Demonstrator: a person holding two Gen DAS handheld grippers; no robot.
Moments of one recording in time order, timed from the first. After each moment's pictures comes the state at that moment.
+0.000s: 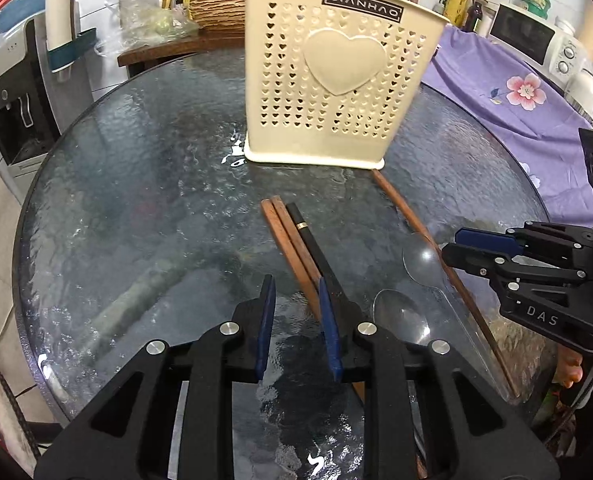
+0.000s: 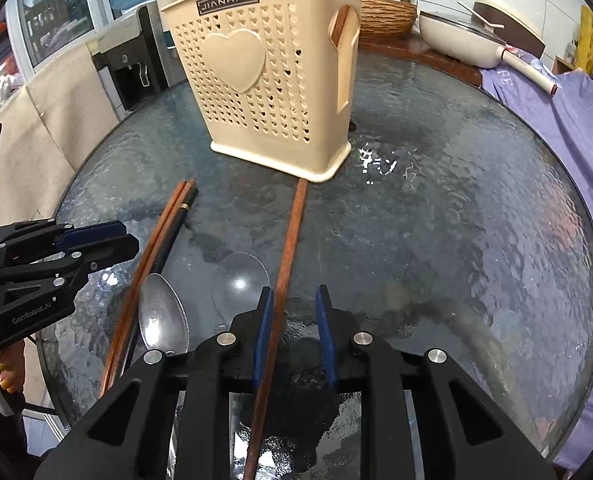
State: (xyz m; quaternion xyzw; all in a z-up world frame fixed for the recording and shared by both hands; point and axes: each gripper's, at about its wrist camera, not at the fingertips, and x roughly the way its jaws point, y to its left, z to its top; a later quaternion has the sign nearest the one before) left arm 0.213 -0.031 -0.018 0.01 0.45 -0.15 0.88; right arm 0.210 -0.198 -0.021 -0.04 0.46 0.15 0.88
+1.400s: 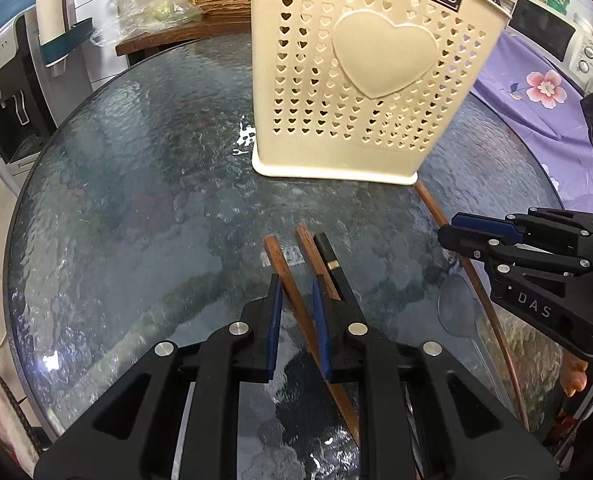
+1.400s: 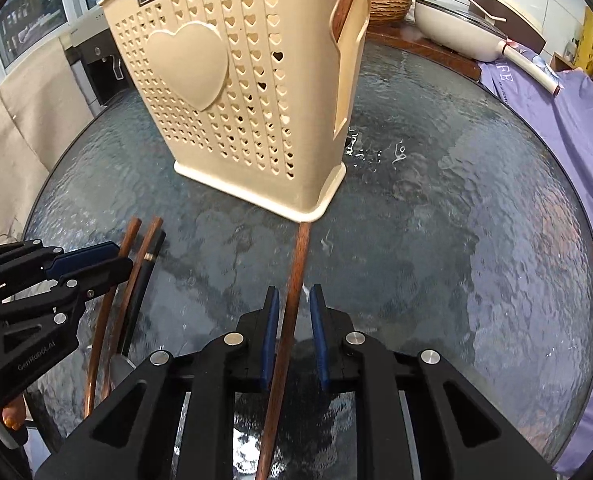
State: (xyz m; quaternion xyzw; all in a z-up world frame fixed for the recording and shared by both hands) left arm 0.264 -0.034 -0.027 0.02 0.47 -0.13 0.87; right arm 0.273 -0.180 -0.023 -0.05 0.48 0.11 0.87
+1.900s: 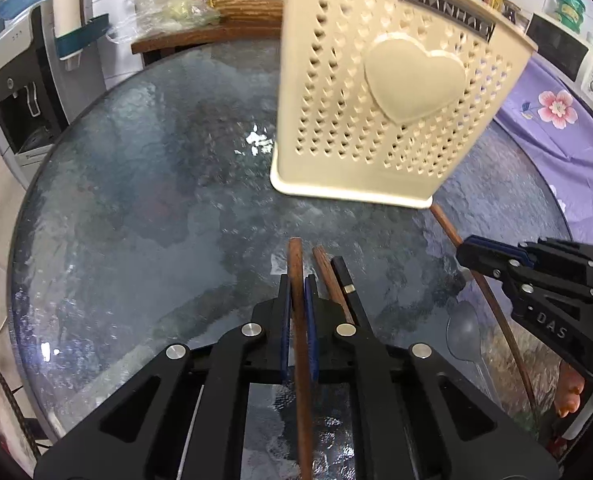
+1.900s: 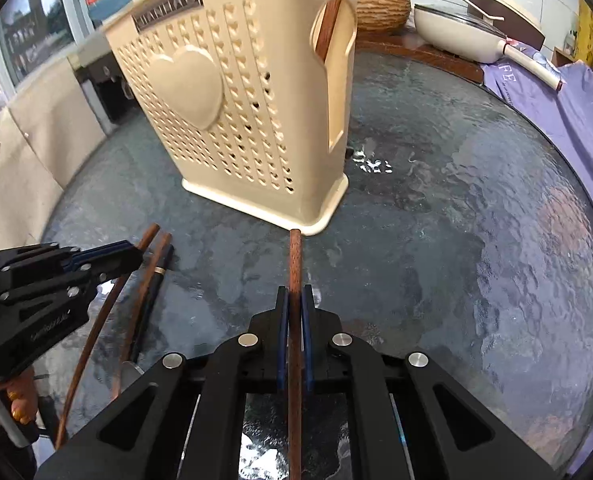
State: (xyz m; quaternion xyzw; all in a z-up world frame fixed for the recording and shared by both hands) left arm 0.277 -0.020 -0.020 0.00 0.46 -0.11 0.88; right arm 0.265 -0.195 -0.019 -0.01 0.46 0.14 0.88
